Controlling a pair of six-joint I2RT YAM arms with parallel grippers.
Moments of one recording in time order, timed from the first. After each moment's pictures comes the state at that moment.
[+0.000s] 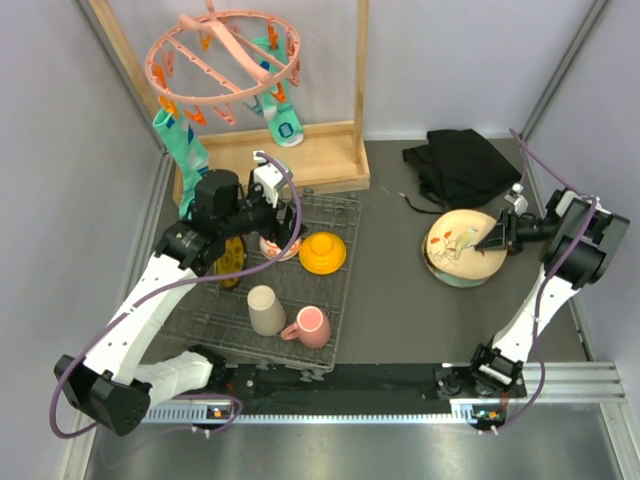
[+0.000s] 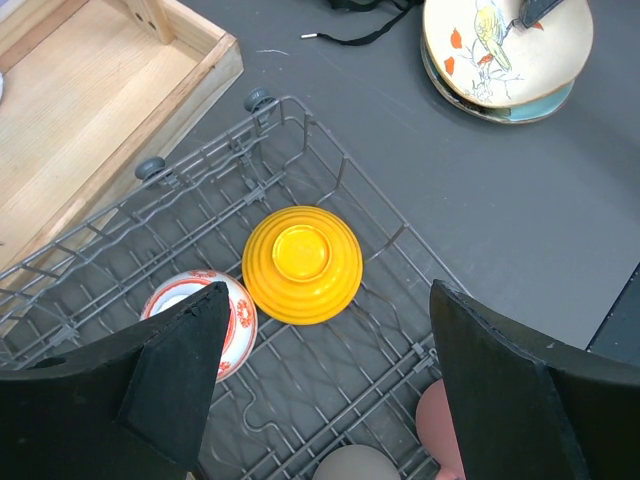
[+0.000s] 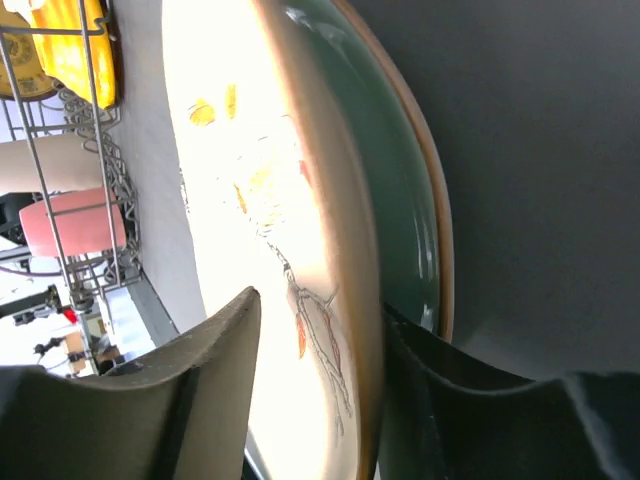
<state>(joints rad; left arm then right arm) -0.45 1.10 1.16 -0.48 0.40 0.11 -0.55 2.18 1.51 -1.21 -0.94 -0.76</state>
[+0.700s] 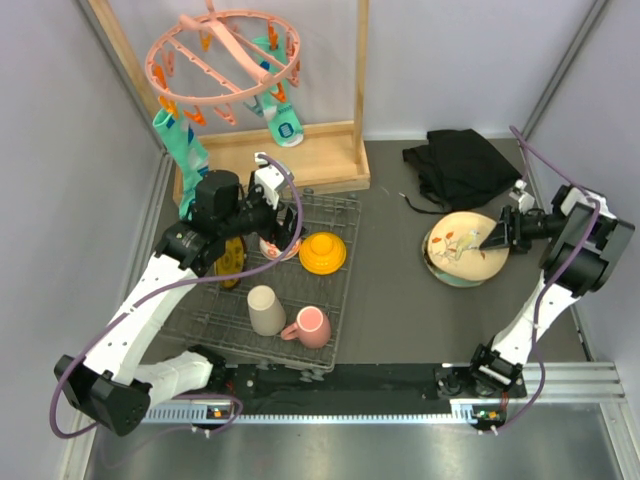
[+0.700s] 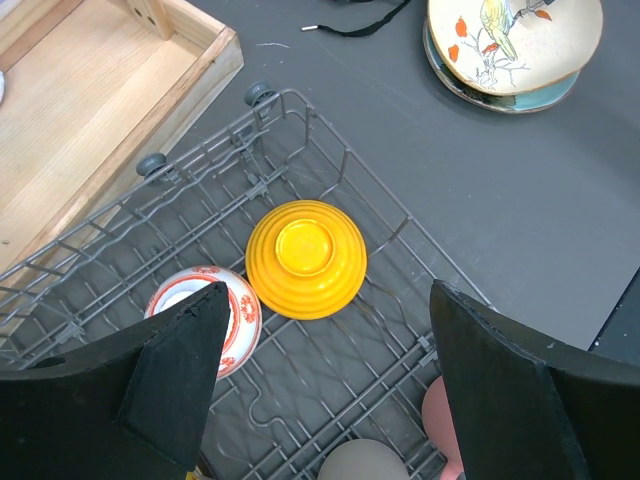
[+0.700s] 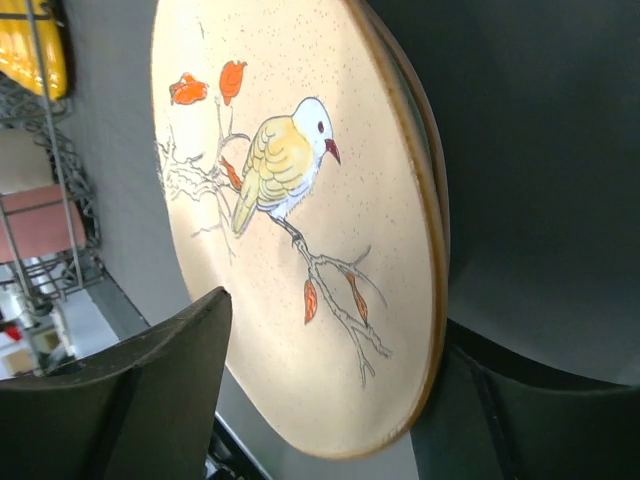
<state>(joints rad) -0.45 1.10 1.16 -0.49 0.40 0.13 -0.55 2.09 1.48 -1.19 -0.84 -0.71</state>
